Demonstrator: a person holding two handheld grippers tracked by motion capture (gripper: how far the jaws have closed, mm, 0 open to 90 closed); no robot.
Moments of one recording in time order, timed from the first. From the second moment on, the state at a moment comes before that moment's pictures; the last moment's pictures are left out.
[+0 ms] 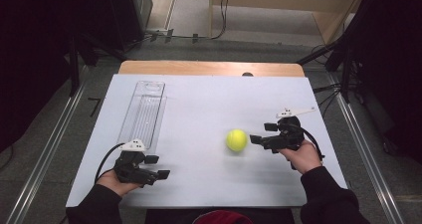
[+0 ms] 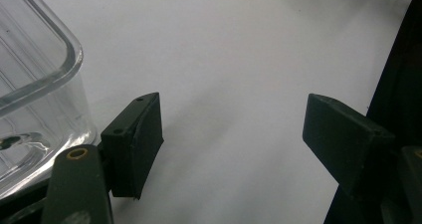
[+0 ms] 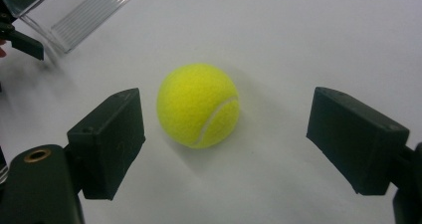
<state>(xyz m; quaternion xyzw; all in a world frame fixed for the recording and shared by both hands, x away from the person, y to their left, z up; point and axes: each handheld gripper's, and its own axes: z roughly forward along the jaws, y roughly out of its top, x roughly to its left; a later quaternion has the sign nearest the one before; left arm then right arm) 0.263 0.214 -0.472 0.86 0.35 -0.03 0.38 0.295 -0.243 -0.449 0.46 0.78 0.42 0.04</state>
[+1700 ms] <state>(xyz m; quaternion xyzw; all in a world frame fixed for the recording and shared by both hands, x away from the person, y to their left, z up) 0.263 0.211 -0.473 0.86 0.34 -0.03 0.37 0.333 -0.182 -0.442 0.42 0.81 0.40 0.05</state>
